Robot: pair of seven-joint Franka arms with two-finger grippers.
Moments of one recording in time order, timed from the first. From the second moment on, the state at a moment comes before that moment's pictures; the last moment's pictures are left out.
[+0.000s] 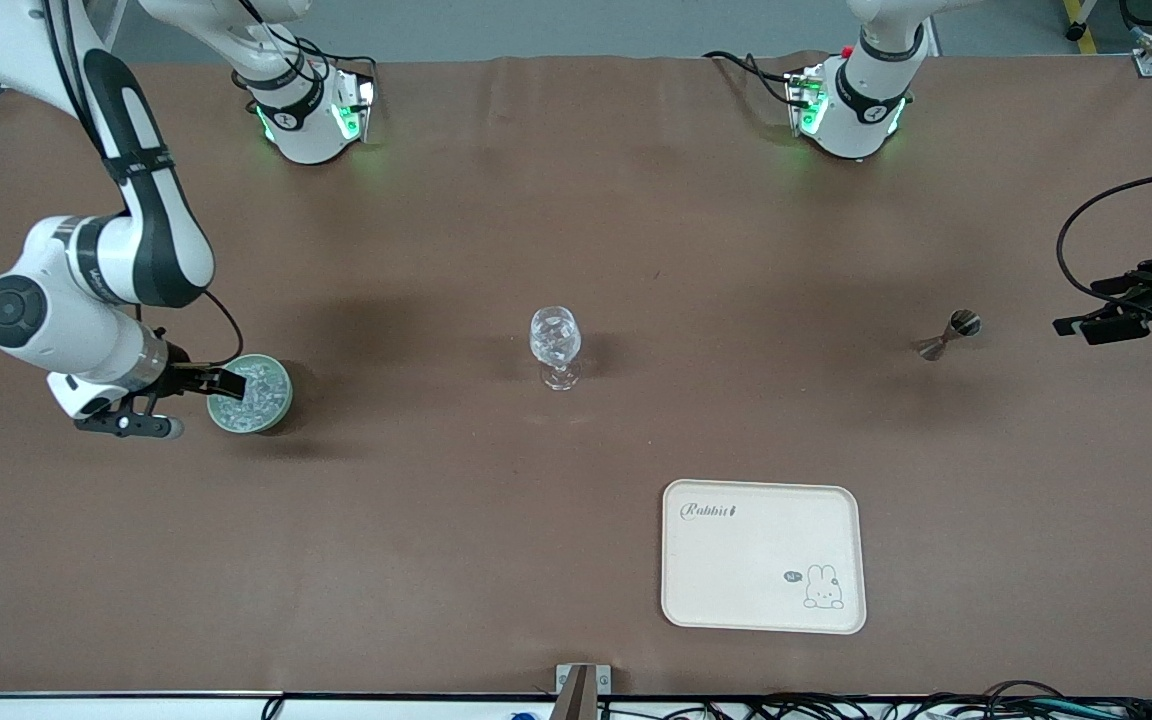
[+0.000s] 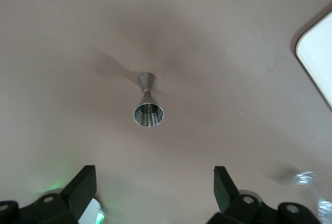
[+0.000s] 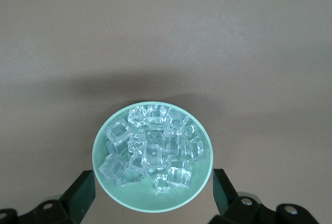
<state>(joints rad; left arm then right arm) 0.30 0.23 0.08 -1.75 -0.32 1.60 -0.27 0.02 0.31 -0.06 -2.04 0.00 2.28 0.05</state>
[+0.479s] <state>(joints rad) 0.49 0.34 0.08 -1.79 -0.48 1.57 -0.27 0.04 0.35 -0.06 -2.10 0.00 2.39 0.05</state>
